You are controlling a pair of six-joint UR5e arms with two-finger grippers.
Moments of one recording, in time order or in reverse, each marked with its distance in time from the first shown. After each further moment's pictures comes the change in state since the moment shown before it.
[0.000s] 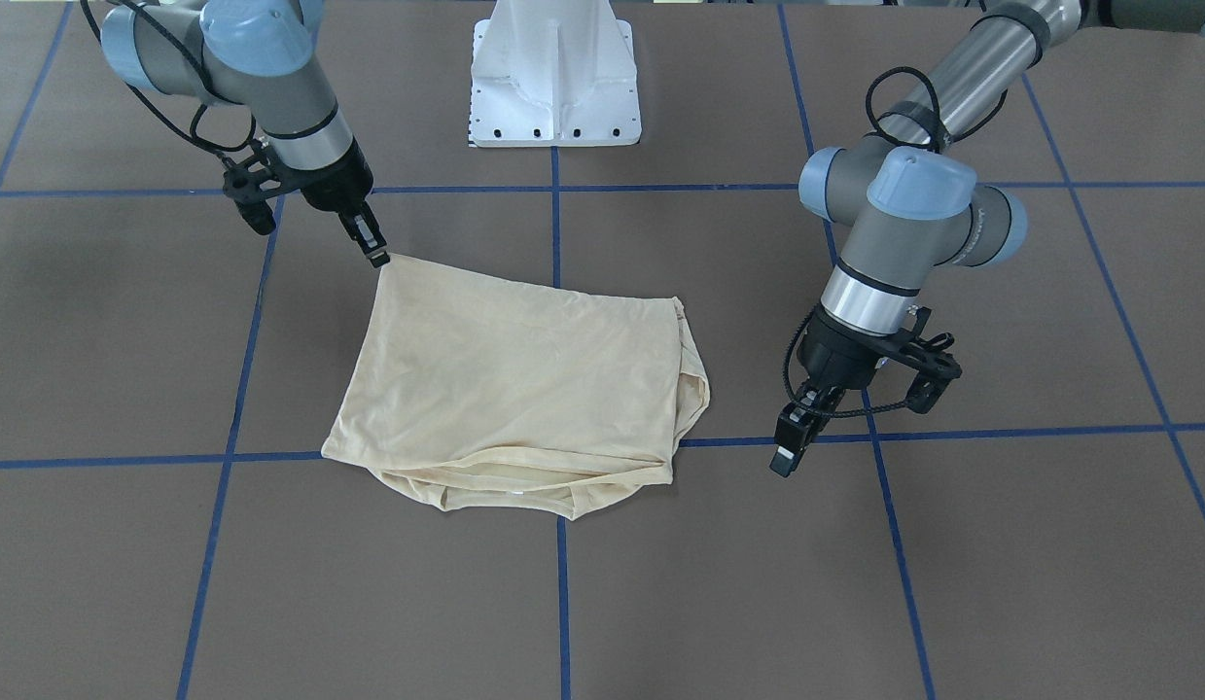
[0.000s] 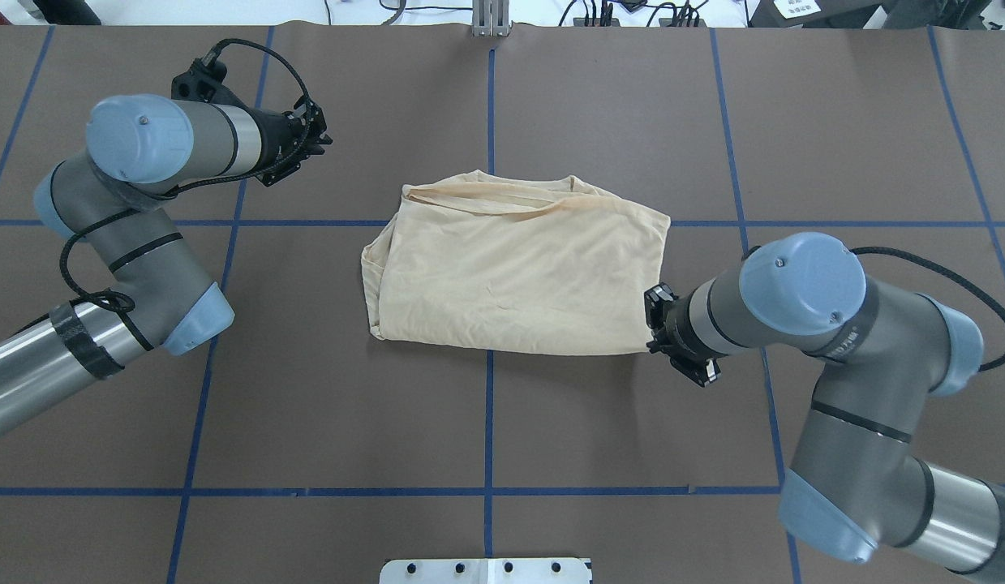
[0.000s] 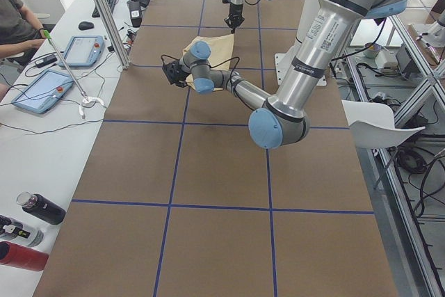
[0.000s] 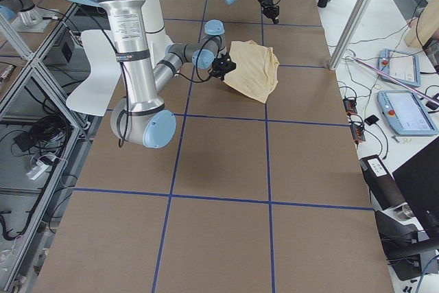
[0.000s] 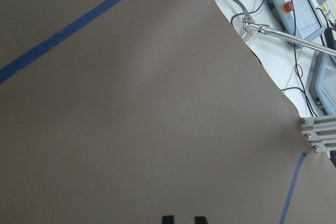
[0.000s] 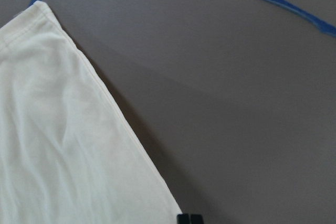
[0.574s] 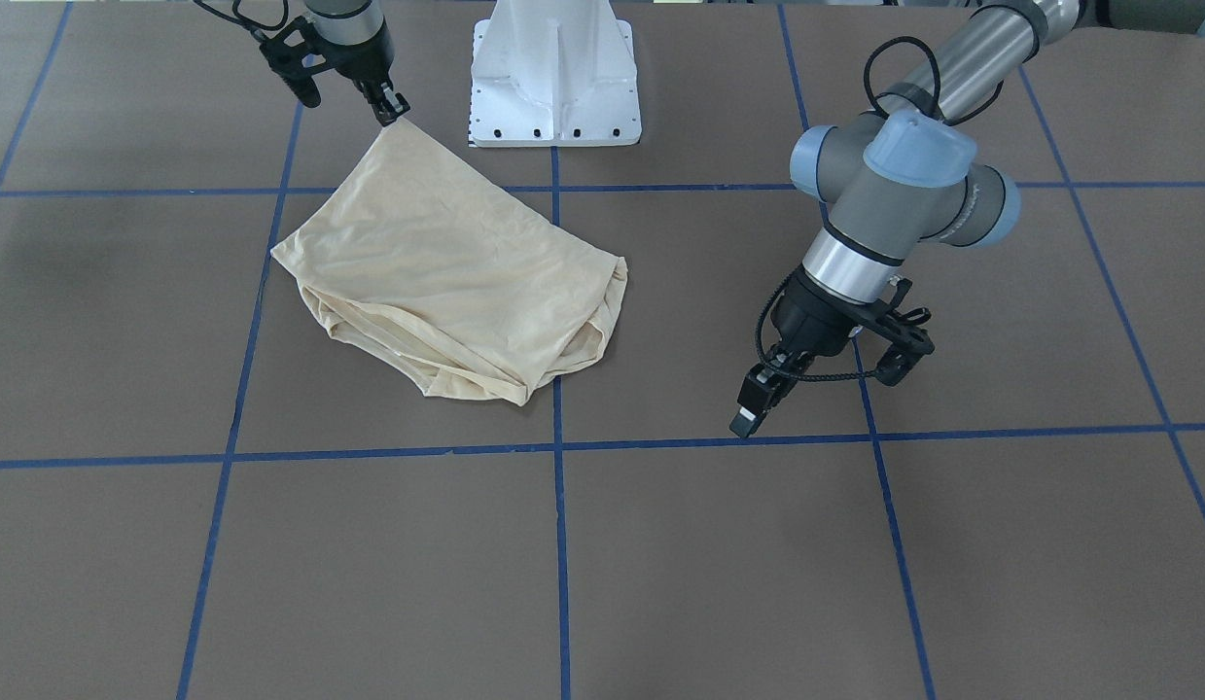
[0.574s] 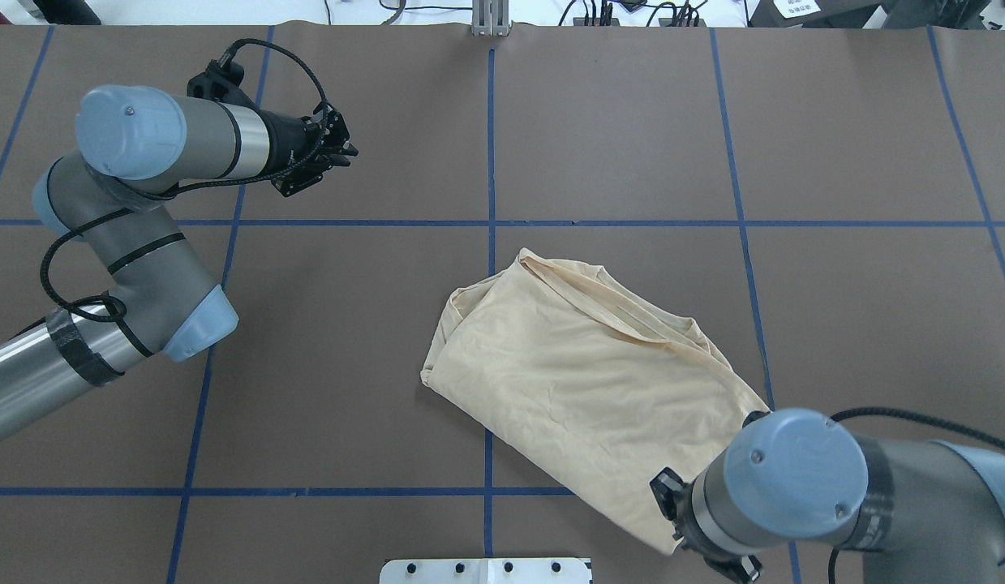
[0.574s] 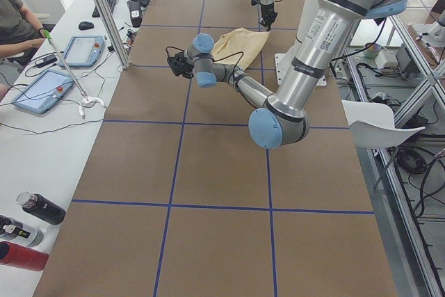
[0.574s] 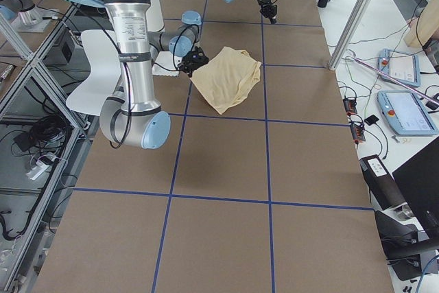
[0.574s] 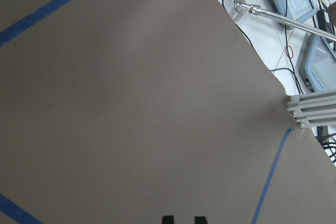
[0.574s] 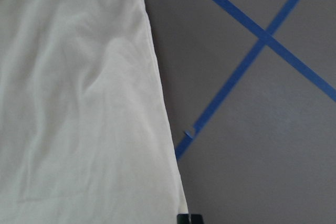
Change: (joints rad) left arm 0.019 -0.001 -0.084 0.003 -0.113 -0.043; right arm -0.316 -0.048 0.215 -0.299 0.008 0.028
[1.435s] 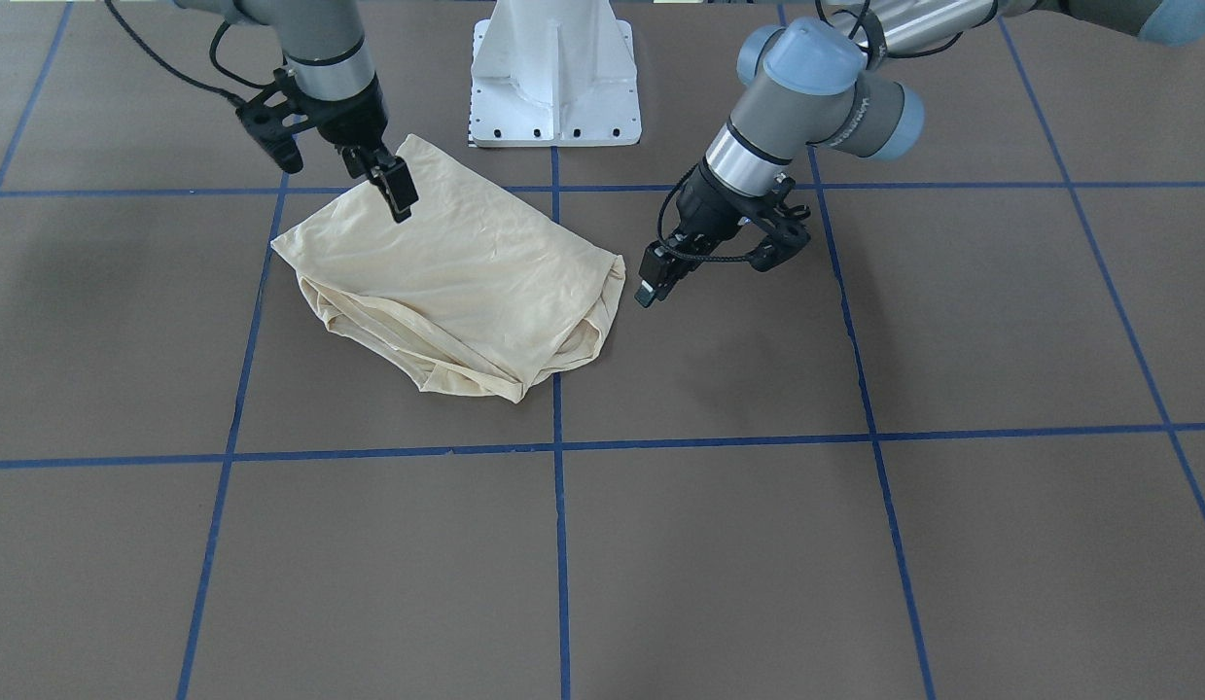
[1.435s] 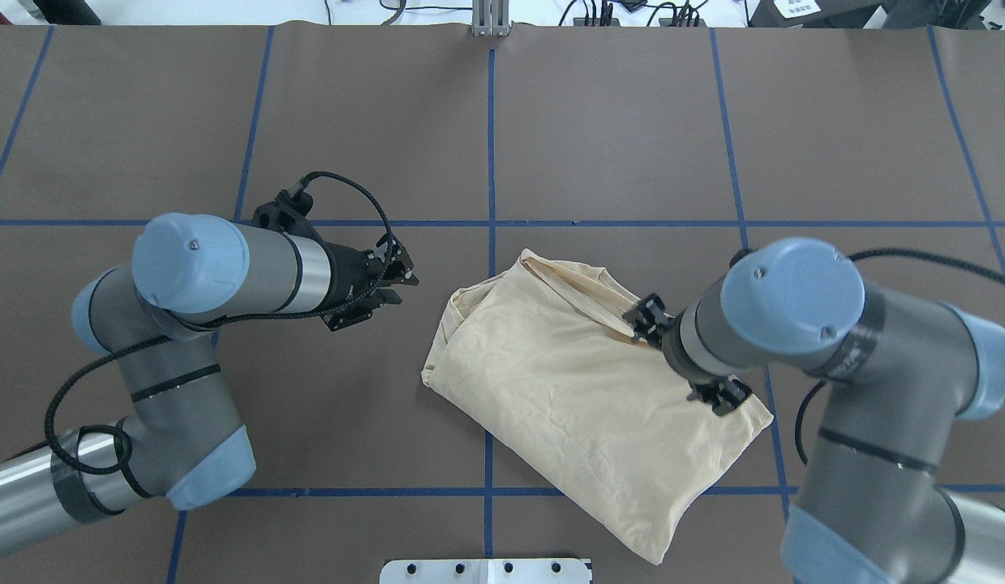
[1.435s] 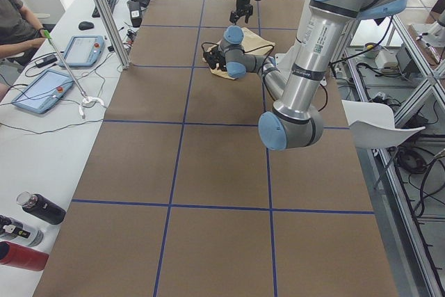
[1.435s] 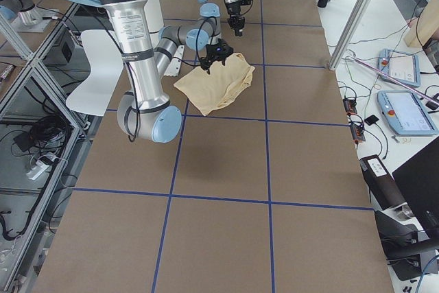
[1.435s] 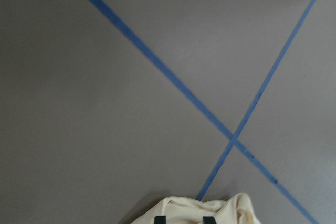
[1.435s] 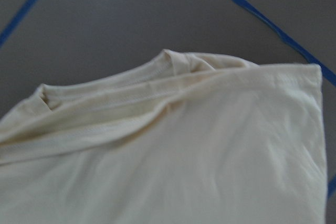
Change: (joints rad) left arm 0.266 0.075 -0.225 0.208 0.040 -0.071; right arm 0.390 0.172 -0.196 0.091 -0.029 -0.262
